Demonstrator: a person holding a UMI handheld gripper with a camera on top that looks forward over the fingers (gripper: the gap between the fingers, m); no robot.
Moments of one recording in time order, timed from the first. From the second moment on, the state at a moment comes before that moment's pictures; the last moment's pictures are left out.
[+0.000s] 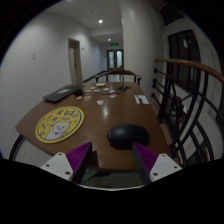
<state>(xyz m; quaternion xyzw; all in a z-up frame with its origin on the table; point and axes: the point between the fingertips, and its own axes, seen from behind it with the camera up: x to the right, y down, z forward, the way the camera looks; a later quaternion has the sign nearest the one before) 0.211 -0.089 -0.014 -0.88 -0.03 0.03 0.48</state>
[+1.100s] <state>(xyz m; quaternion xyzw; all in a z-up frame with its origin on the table) 0.024 0.018 0.145 -0.81 -0.04 0.06 0.59</state>
